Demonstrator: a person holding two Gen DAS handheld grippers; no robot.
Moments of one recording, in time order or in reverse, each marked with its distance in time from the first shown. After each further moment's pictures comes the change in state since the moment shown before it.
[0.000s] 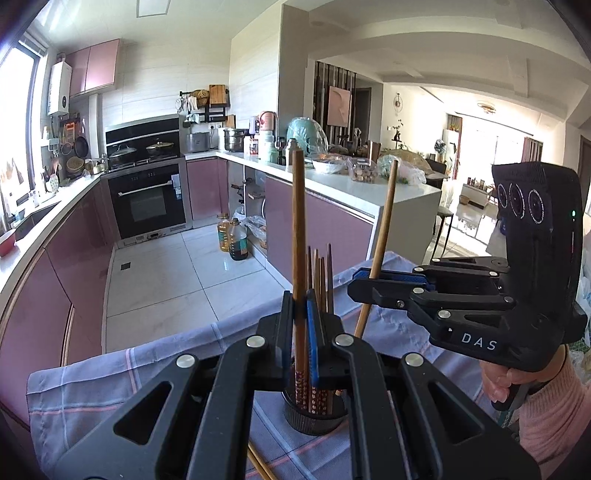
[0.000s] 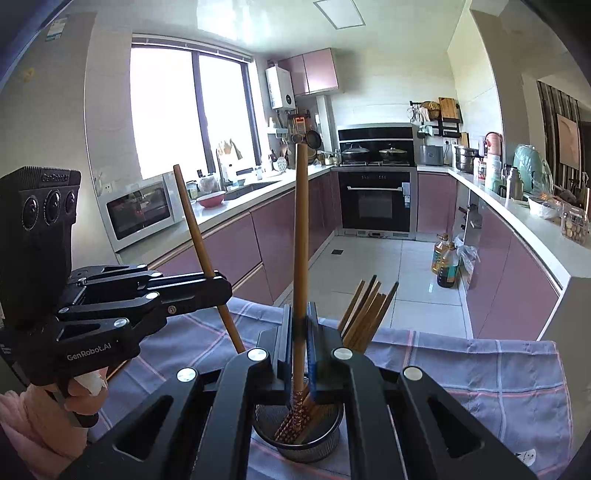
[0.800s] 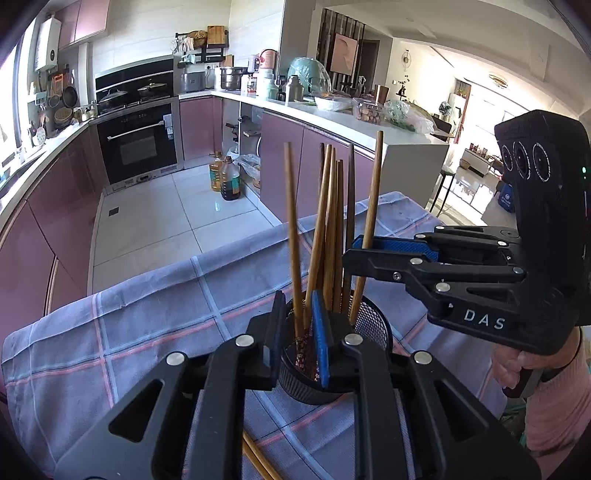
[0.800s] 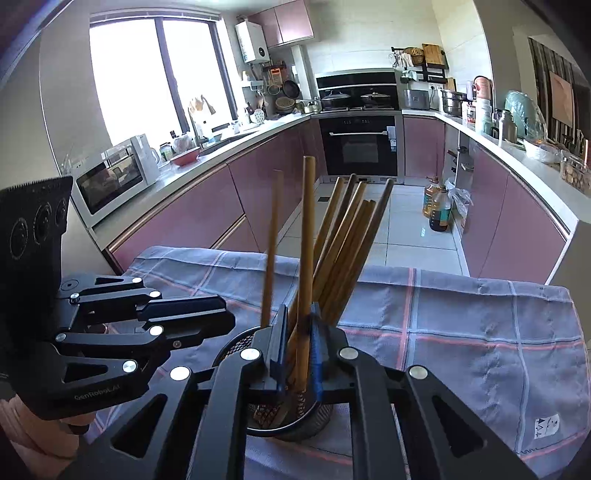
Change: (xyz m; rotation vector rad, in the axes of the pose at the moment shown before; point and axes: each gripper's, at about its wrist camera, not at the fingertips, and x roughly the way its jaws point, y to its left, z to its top) left arm 0.073 0.034 -0.041 -0.066 0.216 -0.036; right arm 0.045 -0.023 -0.021 0.106 0.155 -0.049
